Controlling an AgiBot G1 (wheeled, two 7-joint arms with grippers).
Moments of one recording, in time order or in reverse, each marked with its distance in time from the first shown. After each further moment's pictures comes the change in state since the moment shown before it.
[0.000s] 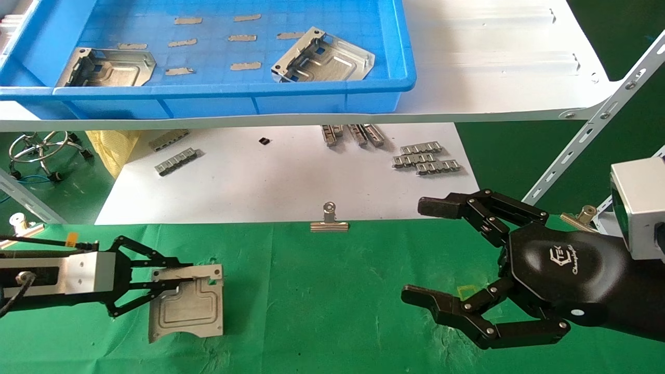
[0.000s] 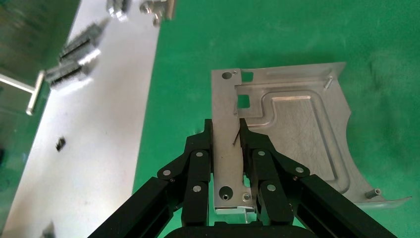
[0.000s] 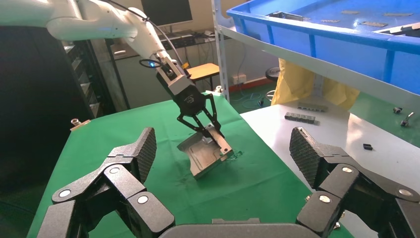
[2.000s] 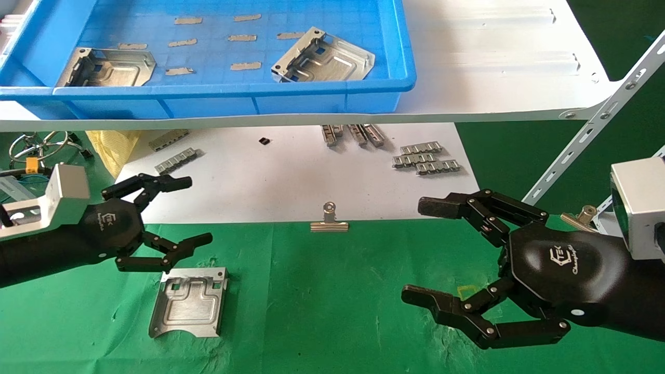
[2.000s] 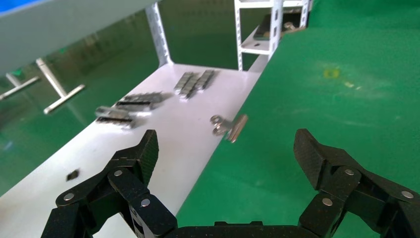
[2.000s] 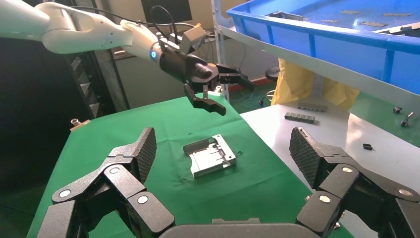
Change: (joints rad) left arm 0.172 -0.028 -0.242 -0.172 -0.269 0.019 -0.470; right arm 0.000 0.000 0.000 0.000 0.000 0.000 0.000
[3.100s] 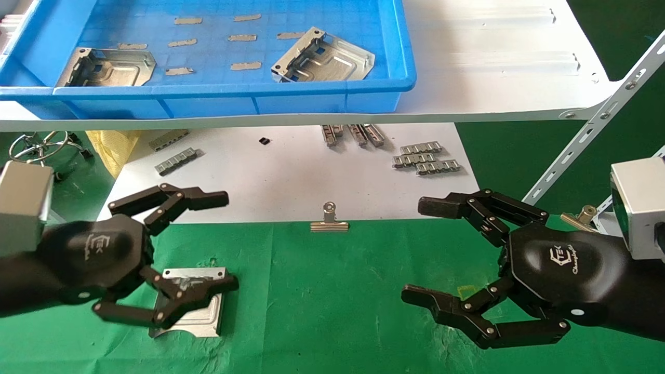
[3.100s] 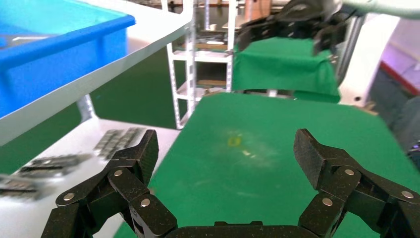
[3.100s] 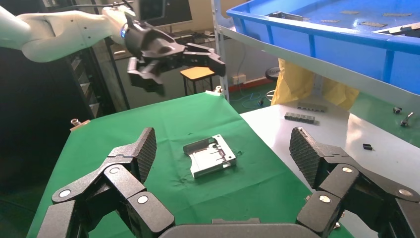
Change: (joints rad) left arm 0.271 -0.125 -0.232 -0.701 -0.095 -0.055 -0.477; right arm 0.000 0.000 0.000 0.000 0.000 0.000 0.000
